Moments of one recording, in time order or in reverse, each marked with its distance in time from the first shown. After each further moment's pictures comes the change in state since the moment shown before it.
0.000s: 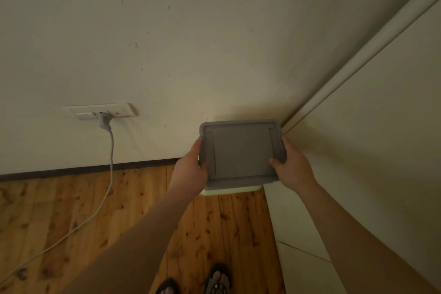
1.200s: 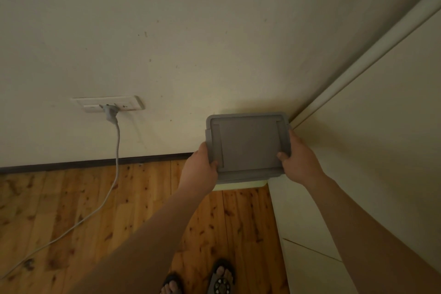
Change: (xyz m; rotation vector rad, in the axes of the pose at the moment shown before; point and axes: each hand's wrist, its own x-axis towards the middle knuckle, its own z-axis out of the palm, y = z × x) left_hand 0.001 -0.011 0.013 0.107 0.024 0.009; right_hand 0.009 -0.003 0.004 -0.144 -0.062 0.020
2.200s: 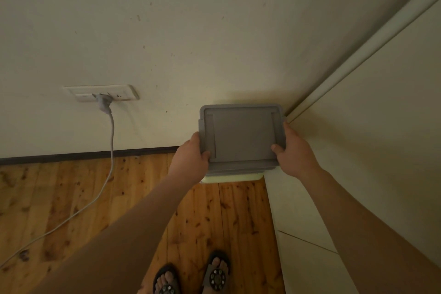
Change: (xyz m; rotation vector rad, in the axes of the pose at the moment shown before) left_hand 0.004 -0.005 -0.009 0.001 -0.027 0.020; right_hand -0.007 -0.007 -0.001 0.009 -0.001 -0.030
